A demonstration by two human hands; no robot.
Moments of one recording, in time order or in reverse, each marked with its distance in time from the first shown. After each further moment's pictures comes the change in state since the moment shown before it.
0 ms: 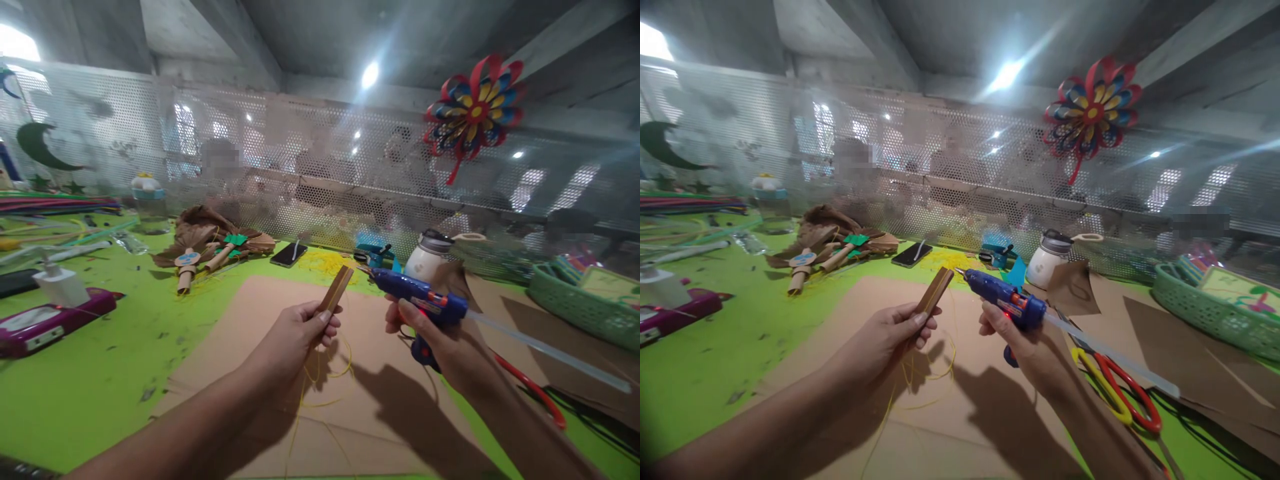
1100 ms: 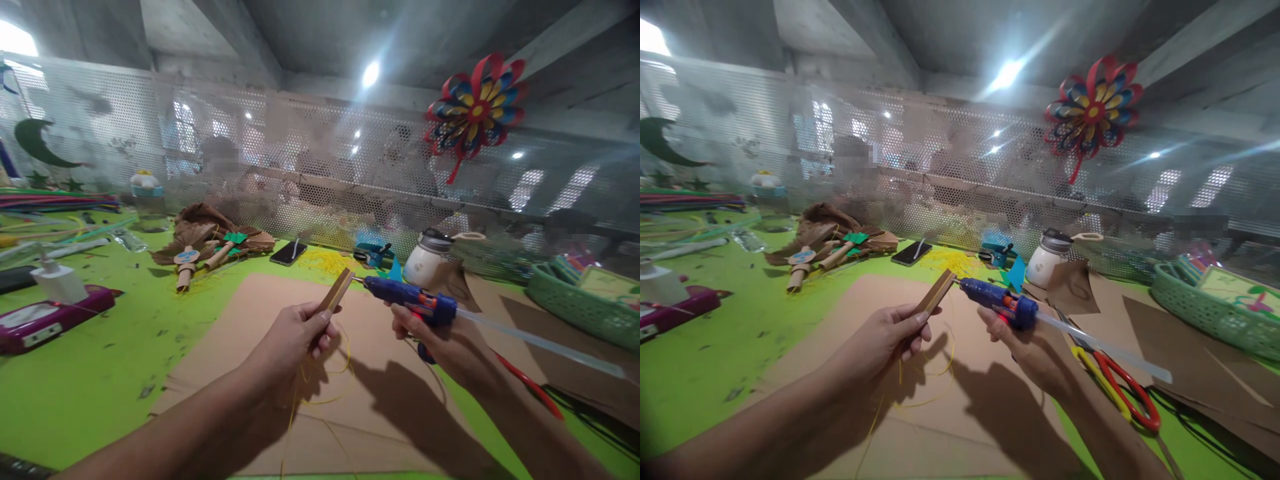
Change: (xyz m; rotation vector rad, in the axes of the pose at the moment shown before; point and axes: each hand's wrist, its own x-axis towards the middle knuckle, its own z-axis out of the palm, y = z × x) left_hand -0.006 0.009 0.004 0.142 0.042 -0.101; right_hand 0.000 0.006 -0.007 -0.227 -0.064 0.015
